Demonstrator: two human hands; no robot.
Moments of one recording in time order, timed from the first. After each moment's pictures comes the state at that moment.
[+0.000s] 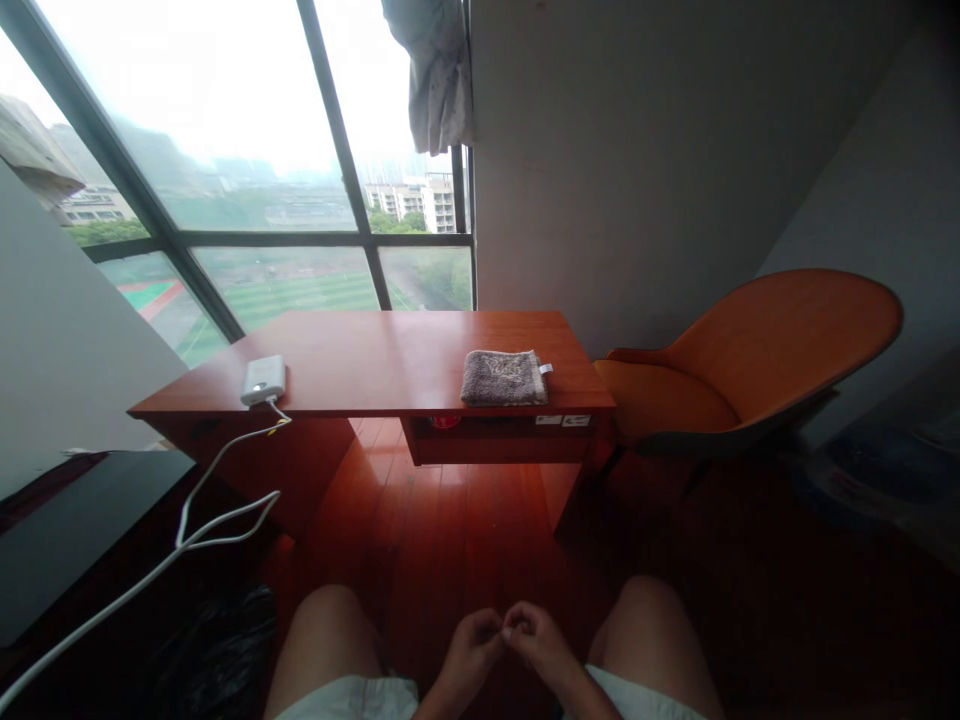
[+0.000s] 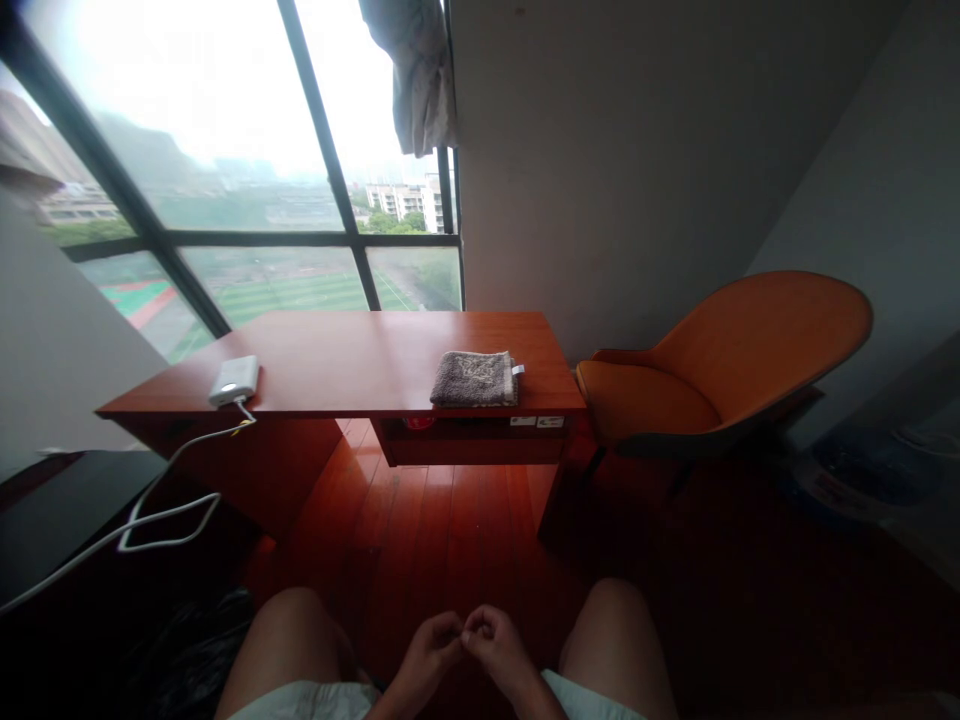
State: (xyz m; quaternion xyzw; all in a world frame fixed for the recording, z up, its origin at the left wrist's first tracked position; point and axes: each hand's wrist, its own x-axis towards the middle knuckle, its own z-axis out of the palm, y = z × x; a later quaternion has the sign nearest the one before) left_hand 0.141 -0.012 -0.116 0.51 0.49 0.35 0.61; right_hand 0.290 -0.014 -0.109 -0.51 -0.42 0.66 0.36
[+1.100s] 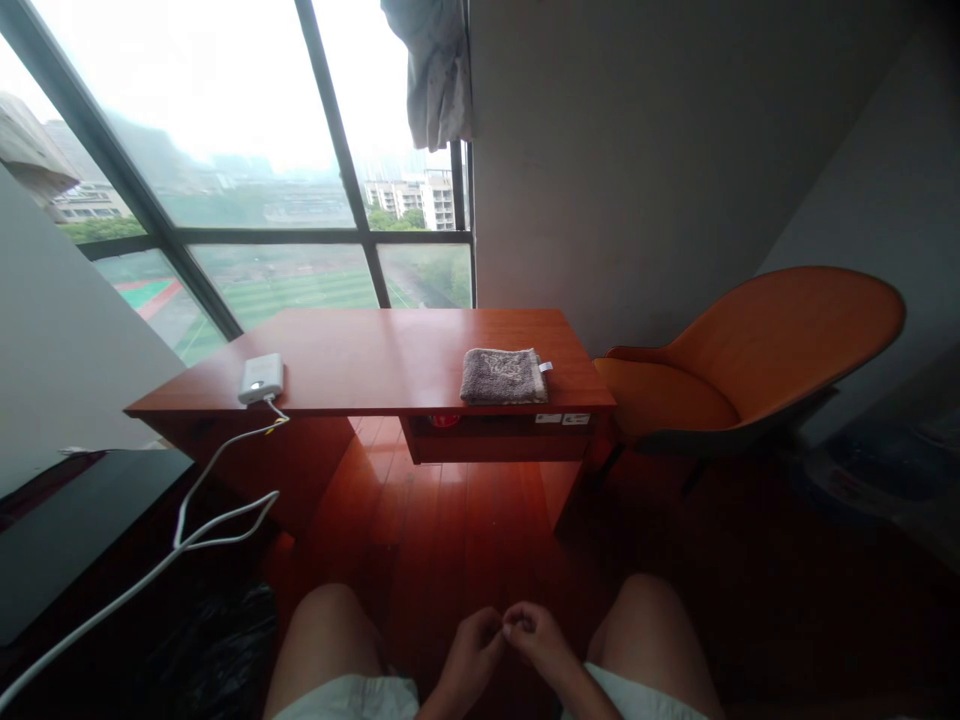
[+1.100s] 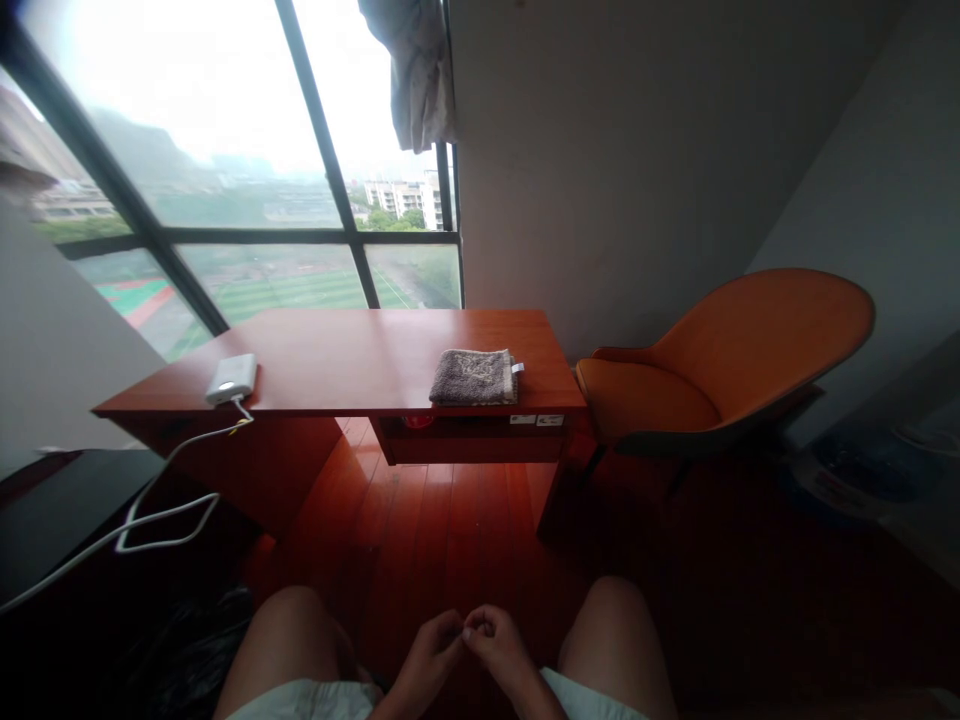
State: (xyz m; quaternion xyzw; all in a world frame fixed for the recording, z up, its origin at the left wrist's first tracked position) left_hand 0.141 -0.016 -0.133 0.57 0.52 0.32 0.55; right_hand 0.289 -0.013 -0.116 -0.53 -0.38 0.67 0.35
